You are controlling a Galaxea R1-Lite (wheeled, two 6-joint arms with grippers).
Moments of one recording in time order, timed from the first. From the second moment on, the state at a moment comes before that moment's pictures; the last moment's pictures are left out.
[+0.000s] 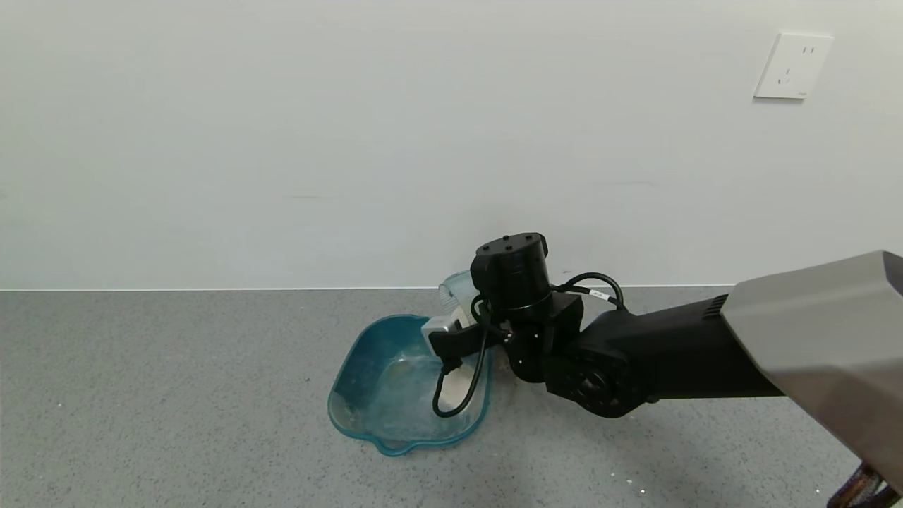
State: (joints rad) left arm 0.00 0.00 0.00 0.00 0.00 0.00; right arm 0.78 2.23 -1.51 -0.41 -0.58 -1.63
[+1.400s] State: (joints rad) left arm 0.00 0.00 0.00 0.00 0.00 0.00; right arm 0.77 2.01 -1.31 -0.38 -0.59 -0.64
